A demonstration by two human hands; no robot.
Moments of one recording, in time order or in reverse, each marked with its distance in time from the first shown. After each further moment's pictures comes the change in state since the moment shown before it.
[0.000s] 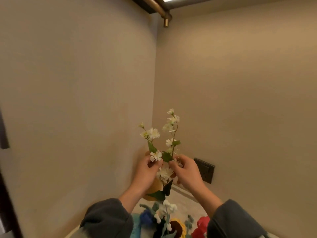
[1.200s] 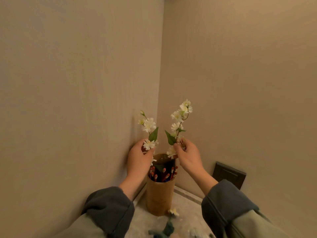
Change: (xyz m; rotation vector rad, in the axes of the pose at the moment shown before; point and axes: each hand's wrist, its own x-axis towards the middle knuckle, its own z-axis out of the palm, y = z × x) left_hand 0.159 -0.073 -0.025 0.130 0.143 0.163; right_hand 0.160 0.072 0.063 -0.122 0.167 0.072
